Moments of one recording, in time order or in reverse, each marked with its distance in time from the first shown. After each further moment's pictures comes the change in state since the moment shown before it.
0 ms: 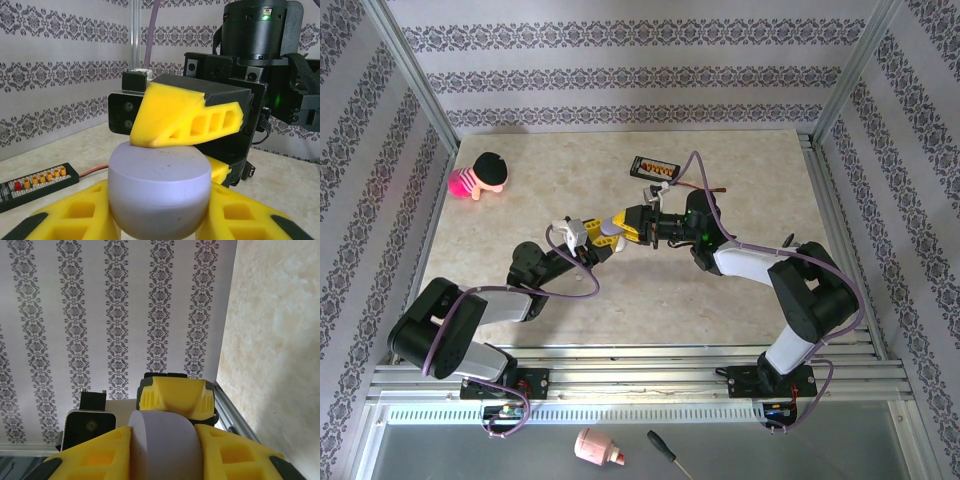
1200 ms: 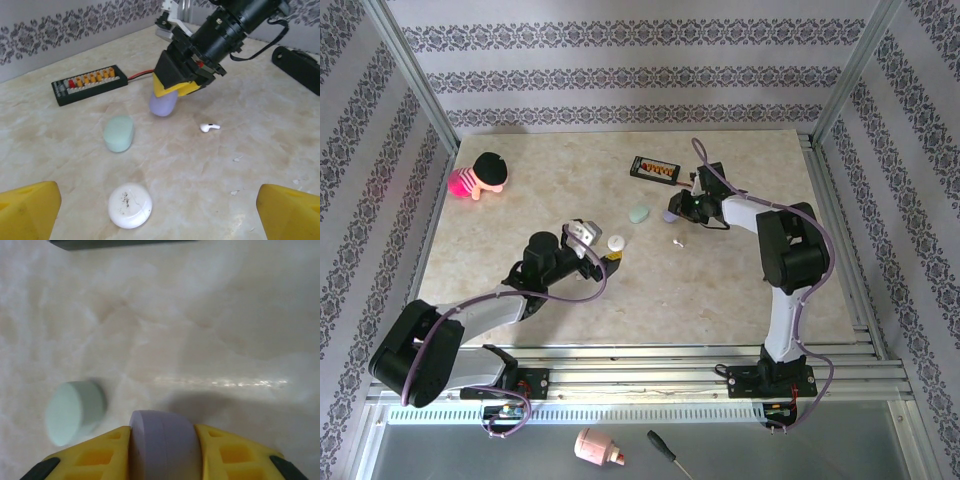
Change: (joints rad) left arm -0.048 -0.158 0.087 -0.713 -0.282 0.233; right arm -0.297 0.361 0.437 -0.955 0.519 -0.906
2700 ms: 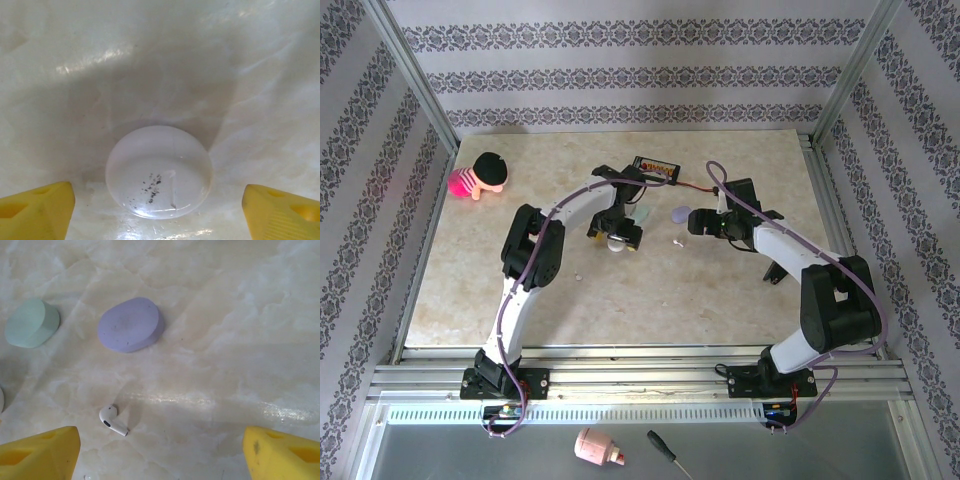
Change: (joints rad) left arm -0.067 1.017 1.497 -1.780 -0.258 -0.396; right arm -0.032 -0.475 -0.321 -0.168 0.219 -0.277
